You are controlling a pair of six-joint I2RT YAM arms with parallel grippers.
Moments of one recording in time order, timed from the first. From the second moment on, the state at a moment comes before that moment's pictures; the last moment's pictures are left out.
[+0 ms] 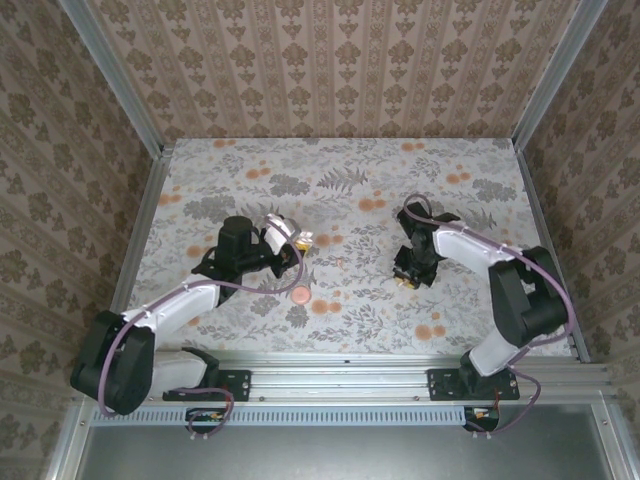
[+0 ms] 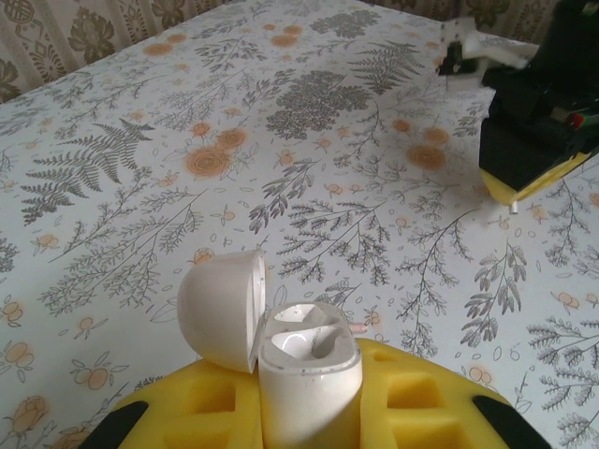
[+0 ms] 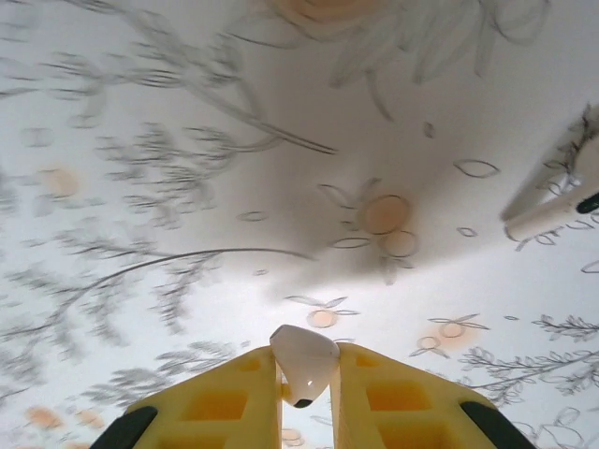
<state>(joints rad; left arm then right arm) -0.50 1.23 0.56 0.22 0.55 0.22 0.35 1.59 0.97 -0.83 -0.15 0.90</state>
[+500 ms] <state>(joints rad) -0.52 1.36 0.52 0.43 0.65 0.16 0.52 1.31 0.95 -0.41 -0.18 0.65</state>
